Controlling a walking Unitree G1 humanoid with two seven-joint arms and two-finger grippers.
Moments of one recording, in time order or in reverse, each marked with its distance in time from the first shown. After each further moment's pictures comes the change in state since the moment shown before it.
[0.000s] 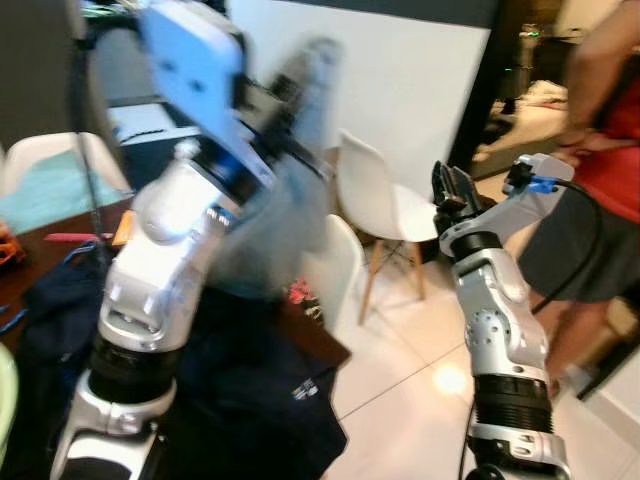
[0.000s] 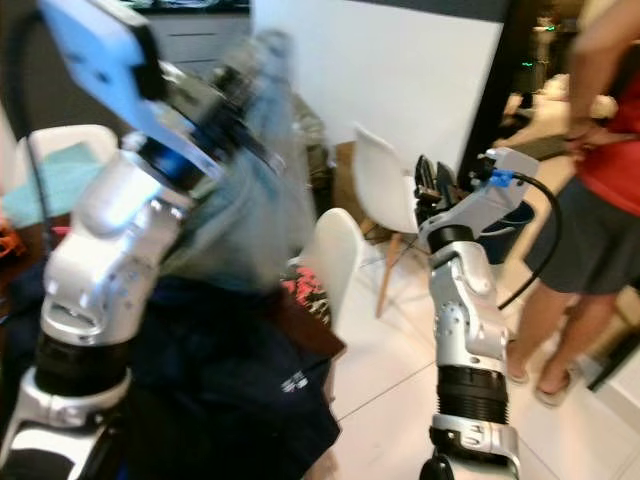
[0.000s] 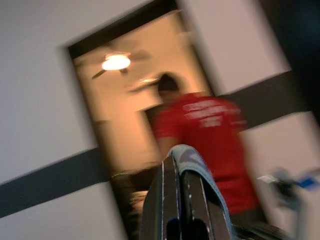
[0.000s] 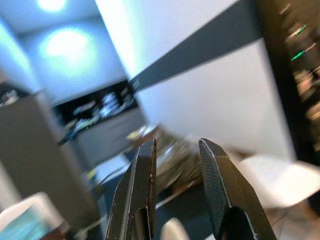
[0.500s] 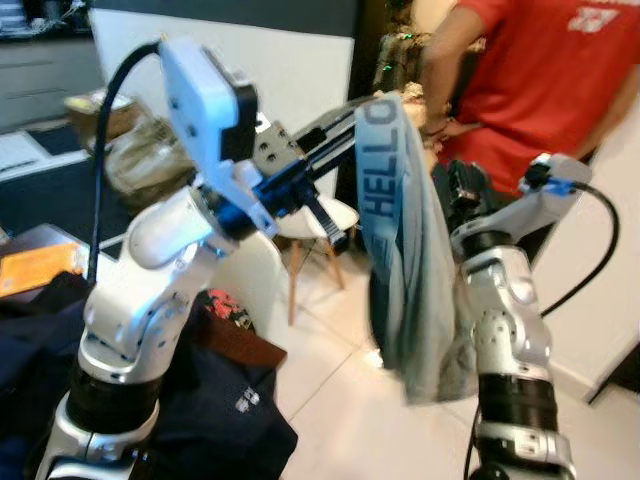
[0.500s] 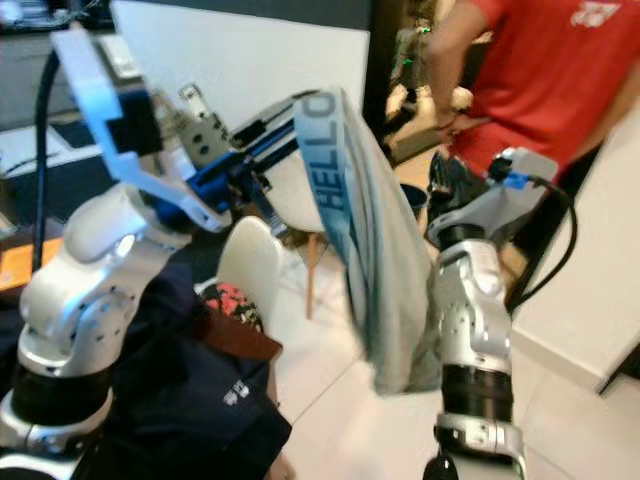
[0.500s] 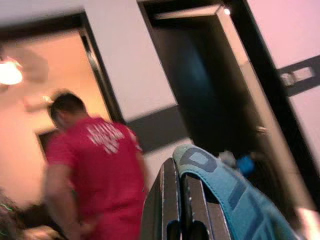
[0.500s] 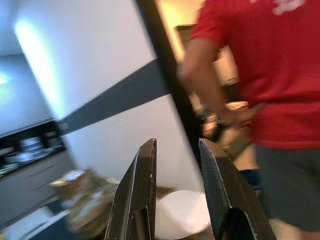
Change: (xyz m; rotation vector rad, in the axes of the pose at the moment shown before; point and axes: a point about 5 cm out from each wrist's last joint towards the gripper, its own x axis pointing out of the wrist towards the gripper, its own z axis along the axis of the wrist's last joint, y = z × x) left arm -0.022 -0.003 0.001 -0.126 0.048 -0.110; right arm 0.001 -0.006 0.005 -0.026 -0.044 -0.033
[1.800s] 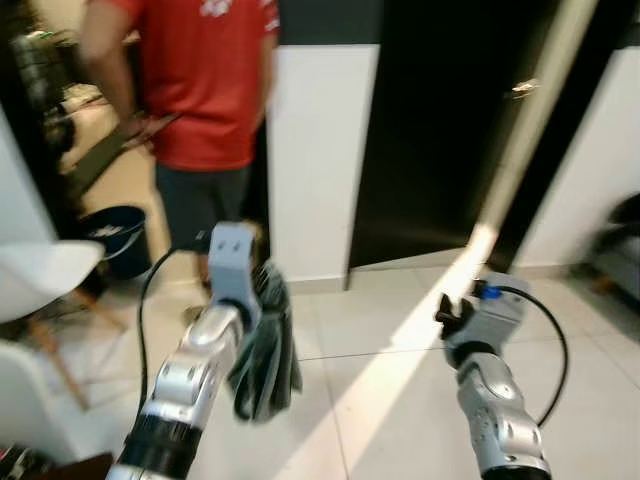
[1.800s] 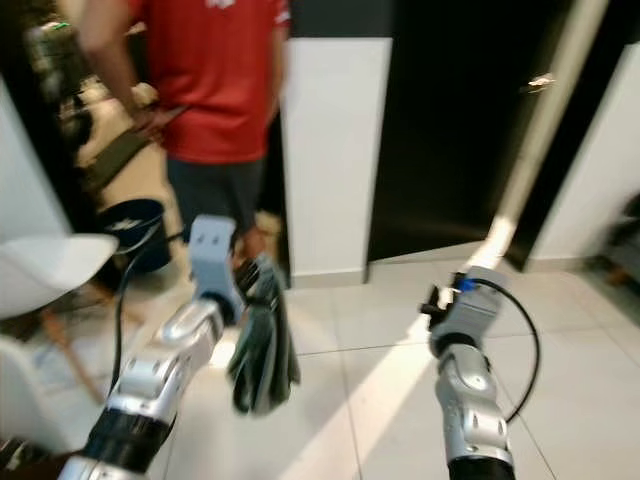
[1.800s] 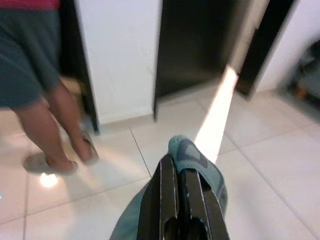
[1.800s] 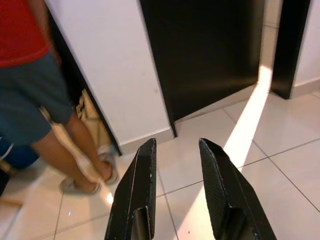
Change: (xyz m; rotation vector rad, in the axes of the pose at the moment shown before) left arm -0.123 -0.002 -0.193 -0.228 0.853 0.816; right arm -0.090 -0.042 -0.103 -0.234 0.508 -0.107
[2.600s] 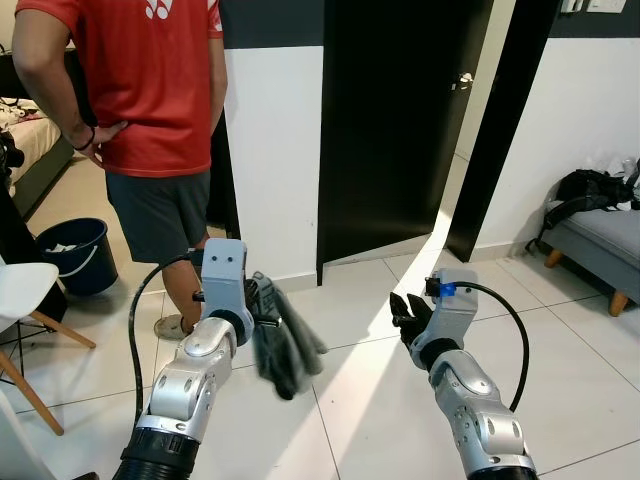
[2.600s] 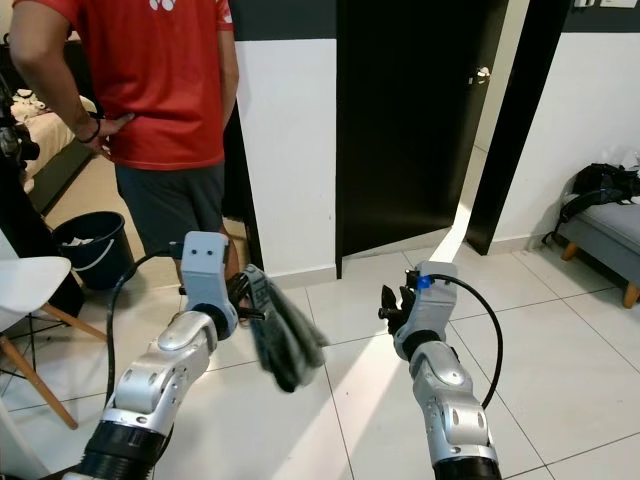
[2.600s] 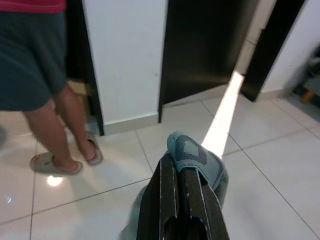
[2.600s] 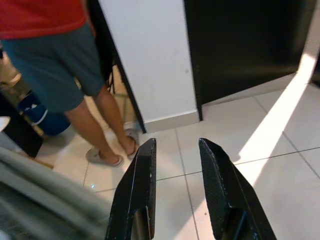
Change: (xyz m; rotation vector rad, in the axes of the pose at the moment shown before) left arm -0.005 0.008 0.012 -0.016 -0.038 0.090; right arm -0.002 0.022 -0.007 -0.007 0.076 0.153
